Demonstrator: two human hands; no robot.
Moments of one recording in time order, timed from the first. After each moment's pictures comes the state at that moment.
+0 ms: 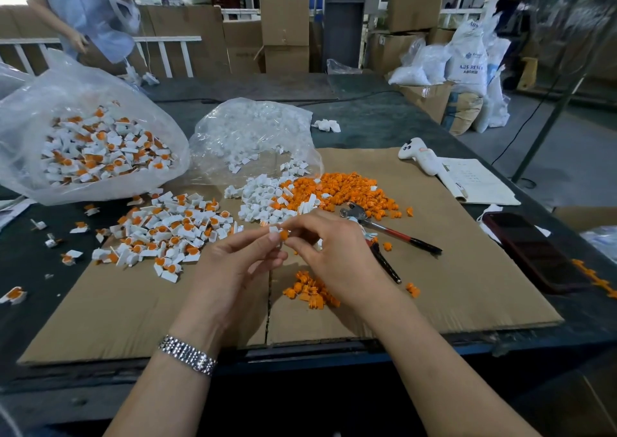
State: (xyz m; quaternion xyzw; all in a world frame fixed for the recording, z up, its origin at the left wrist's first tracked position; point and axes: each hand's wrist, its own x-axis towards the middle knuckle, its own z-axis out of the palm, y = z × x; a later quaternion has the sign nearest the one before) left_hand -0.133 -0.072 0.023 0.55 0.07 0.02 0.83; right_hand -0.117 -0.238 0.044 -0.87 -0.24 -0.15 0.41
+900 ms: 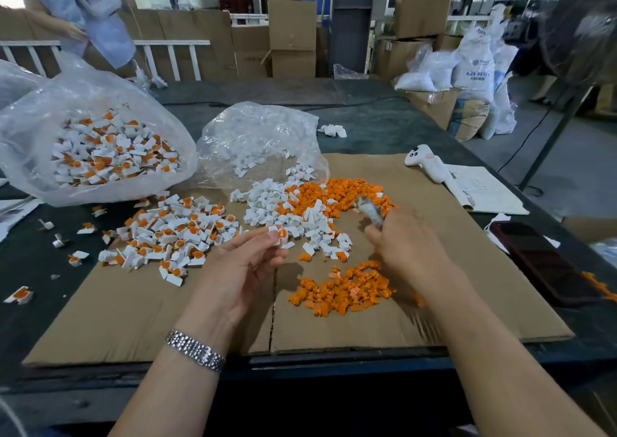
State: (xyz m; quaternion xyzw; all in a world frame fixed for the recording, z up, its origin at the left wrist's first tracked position) left_hand -0.122 -0.072 0.024 0.47 0.13 -0.01 0.87; right_hand -0.070 -0.305 0.046 -0.98 0.03 -0.01 0.17
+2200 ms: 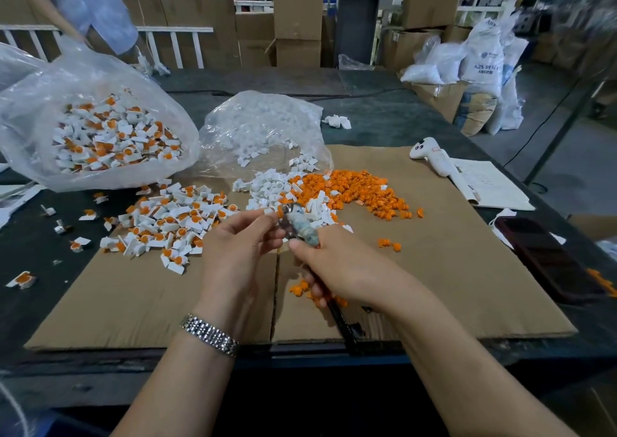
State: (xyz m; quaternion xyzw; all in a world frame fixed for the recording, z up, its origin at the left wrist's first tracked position) left_hand -0.116 -0.082 0.025 0.57 0.15 0.14 0.80; right_hand -0.125 -0.233 0.068 -0.86 -0.11 0.20 0.45
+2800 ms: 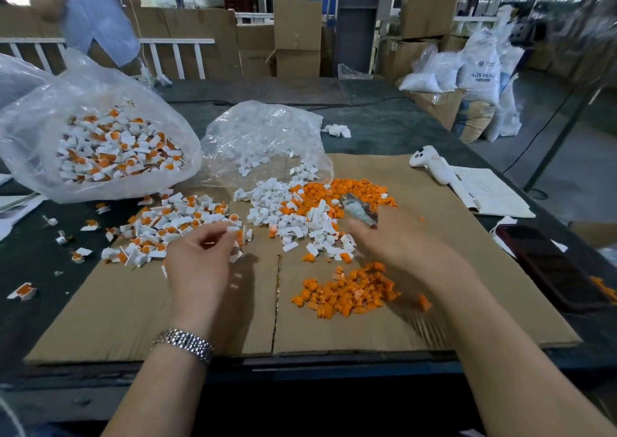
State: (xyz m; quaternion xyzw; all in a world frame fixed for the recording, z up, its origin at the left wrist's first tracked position) left_hand -0.116 -0.042 0.015 0.75 0.21 0.25 0.57; right_hand -0.070 -0.292 0.061 -0.98 -0.01 0.04 0.20
